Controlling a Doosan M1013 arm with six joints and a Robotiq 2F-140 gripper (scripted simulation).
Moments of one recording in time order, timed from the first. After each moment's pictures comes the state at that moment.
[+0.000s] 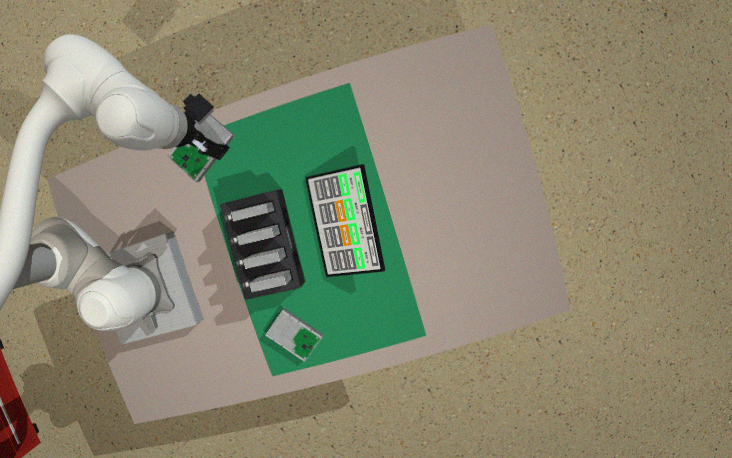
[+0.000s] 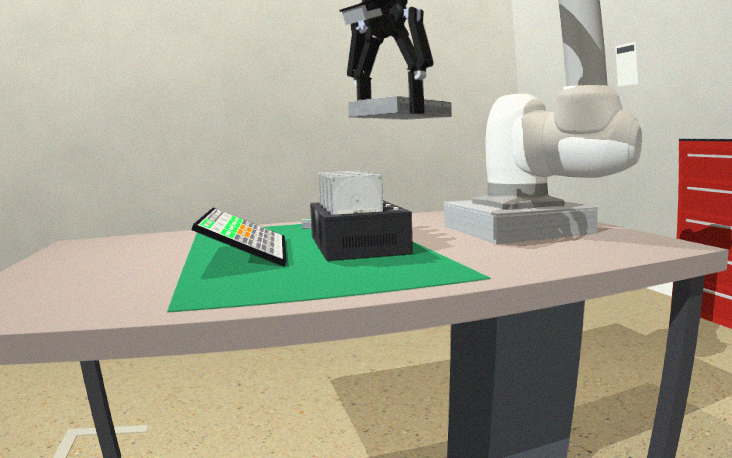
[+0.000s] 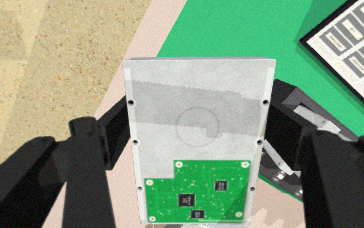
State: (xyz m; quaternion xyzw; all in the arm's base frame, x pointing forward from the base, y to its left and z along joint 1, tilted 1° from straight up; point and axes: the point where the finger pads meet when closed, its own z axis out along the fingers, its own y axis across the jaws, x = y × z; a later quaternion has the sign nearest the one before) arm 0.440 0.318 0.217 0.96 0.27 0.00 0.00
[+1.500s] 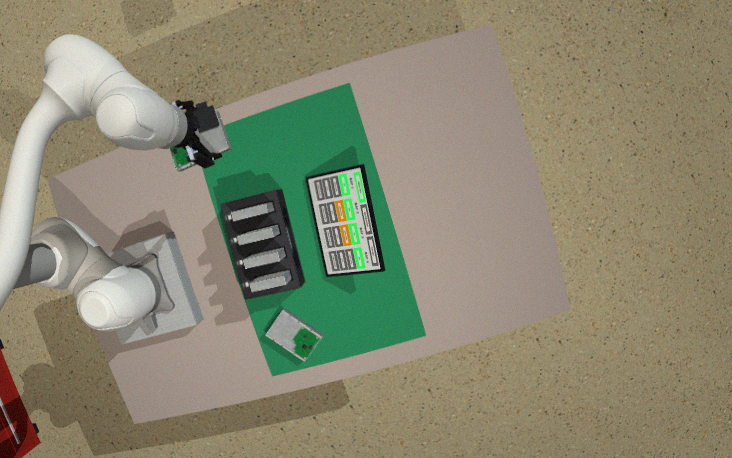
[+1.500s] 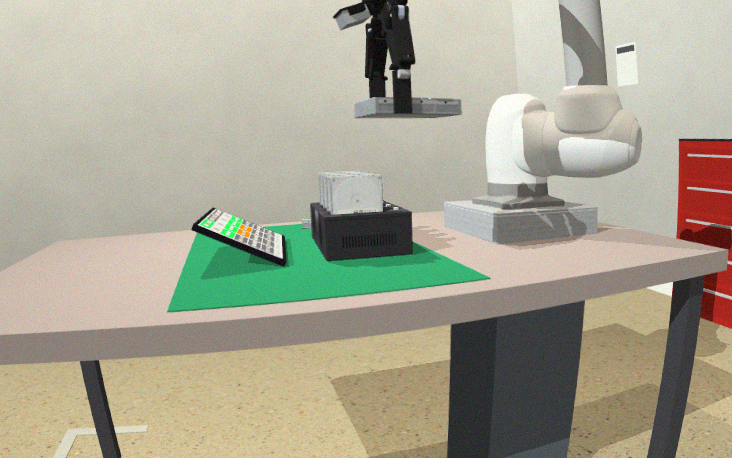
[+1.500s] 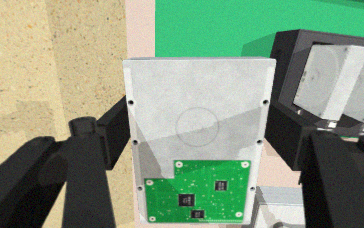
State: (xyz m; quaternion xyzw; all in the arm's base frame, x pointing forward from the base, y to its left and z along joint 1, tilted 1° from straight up) arm 0.440 0.318 0.217 1.00 0.02 0.00 0.00
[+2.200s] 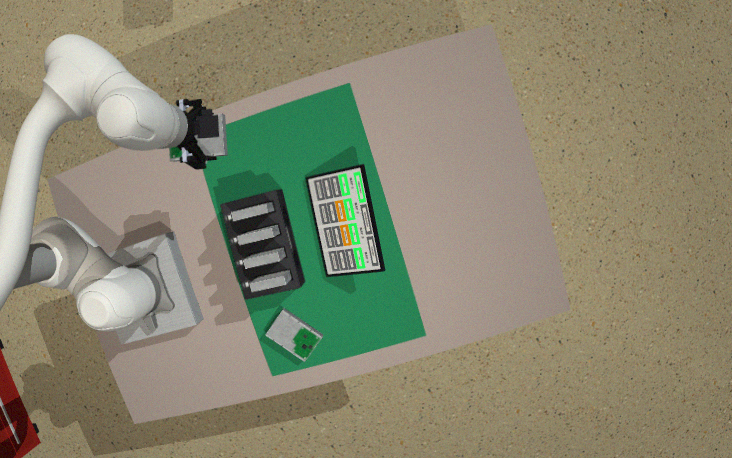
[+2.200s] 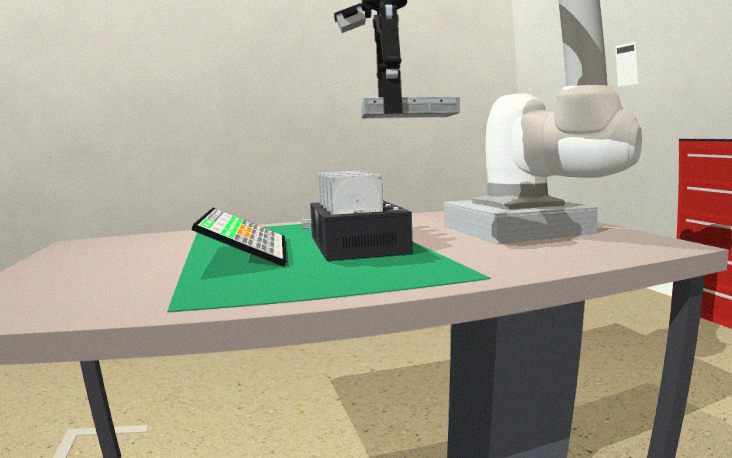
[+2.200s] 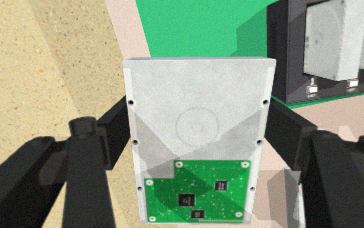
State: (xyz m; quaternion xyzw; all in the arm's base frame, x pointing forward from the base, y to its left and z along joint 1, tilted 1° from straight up) arm 0.440 0.318 0.217 0.99 -0.12 0.00 0.00
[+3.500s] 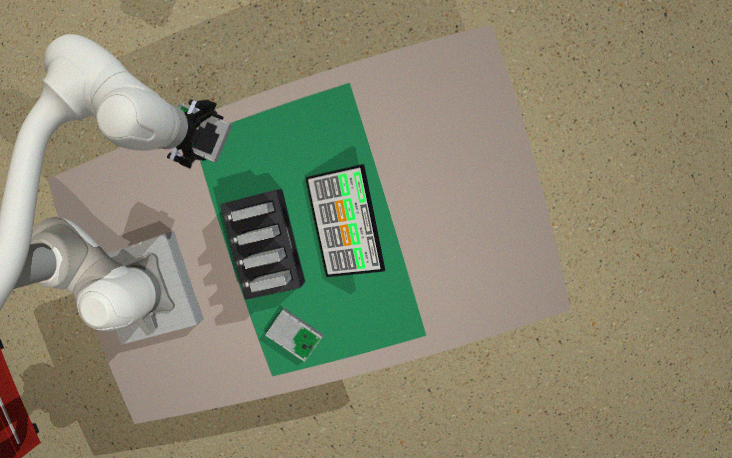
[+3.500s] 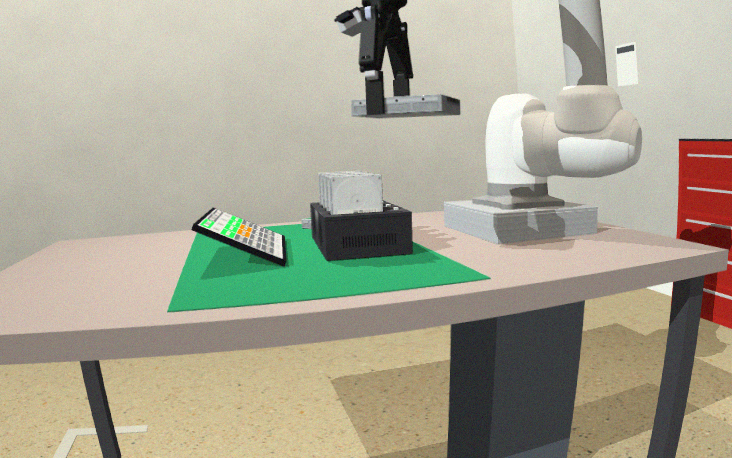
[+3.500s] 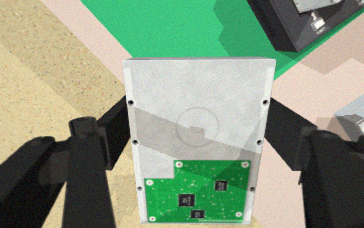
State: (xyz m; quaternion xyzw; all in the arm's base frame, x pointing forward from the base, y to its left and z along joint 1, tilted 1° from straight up) arm 0.440 0.318 0.217 0.93 -0.36 0.00 0.00
